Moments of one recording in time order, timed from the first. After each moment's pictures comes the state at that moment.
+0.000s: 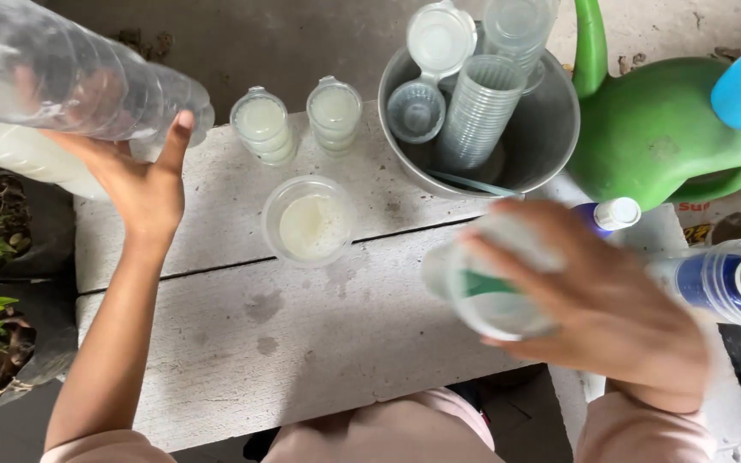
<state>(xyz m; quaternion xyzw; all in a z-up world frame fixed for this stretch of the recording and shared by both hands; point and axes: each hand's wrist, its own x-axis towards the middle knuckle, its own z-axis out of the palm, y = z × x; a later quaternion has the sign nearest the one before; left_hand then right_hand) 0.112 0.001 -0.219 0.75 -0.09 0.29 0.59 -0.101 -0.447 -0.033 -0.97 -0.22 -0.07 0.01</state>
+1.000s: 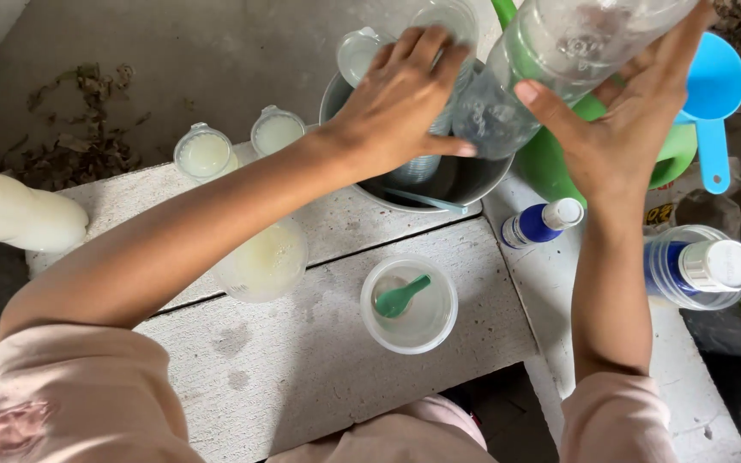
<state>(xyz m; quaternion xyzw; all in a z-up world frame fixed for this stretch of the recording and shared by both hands) 0.130 -0.323 -0.075 0.80 -0.54 0.13 0.24 0.004 -0.551 -0.088 -0.81 -0.01 -0.35 0.46</state>
